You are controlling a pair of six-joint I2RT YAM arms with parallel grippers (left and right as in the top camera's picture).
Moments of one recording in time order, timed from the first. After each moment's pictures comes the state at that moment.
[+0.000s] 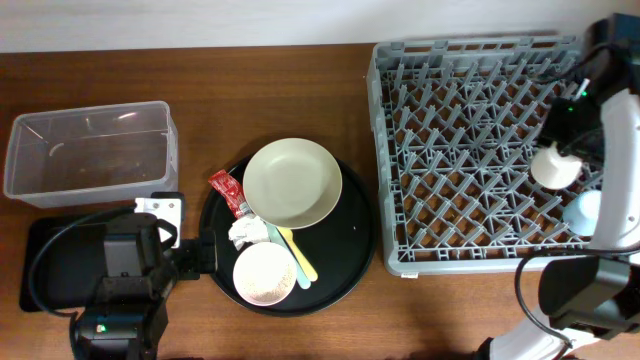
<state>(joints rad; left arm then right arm) 0.00 0.76 0.78 -0.83 -0.05 0.04 -0.27 1.85 2.04 -1.61 0.19 0.26</state>
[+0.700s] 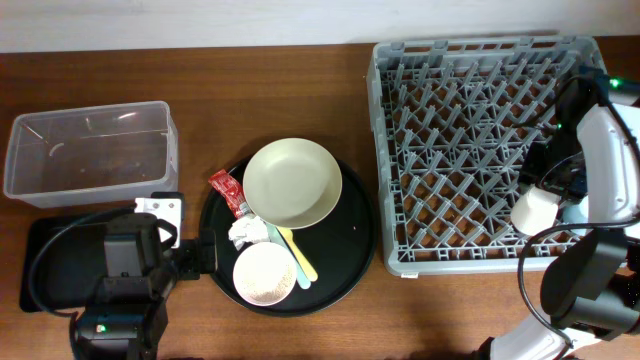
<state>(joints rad) 0.00 0.76 0.78 -0.83 -0.05 0.04 -0.28 1.85 1.70 -1.53 0.16 0.26</state>
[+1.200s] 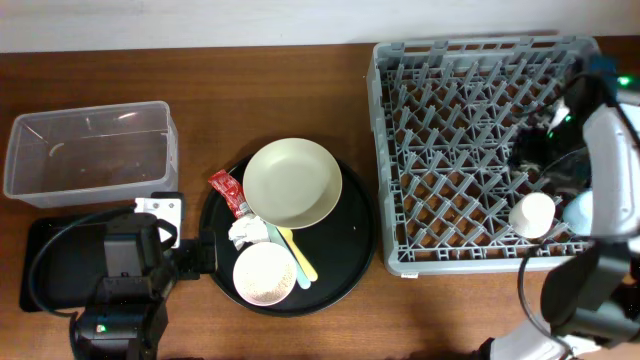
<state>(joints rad) 0.00 0.76 0.78 -0.83 -0.05 0.04 -0.28 1.81 1.77 -1.45 0.01 0.18</state>
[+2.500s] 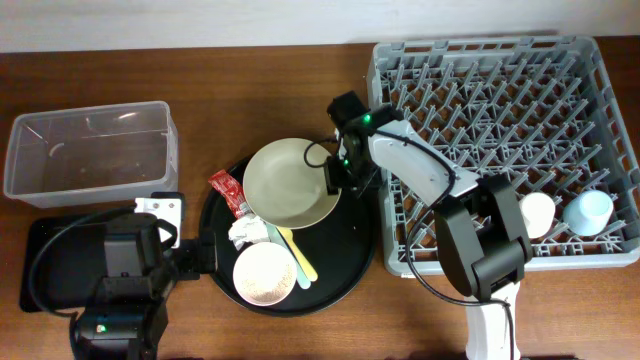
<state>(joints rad) 0.00 0.76 0.78 -0.83 -0.05 0.04 0.47 2.14 1.64 -0.99 -0.23 0.38</state>
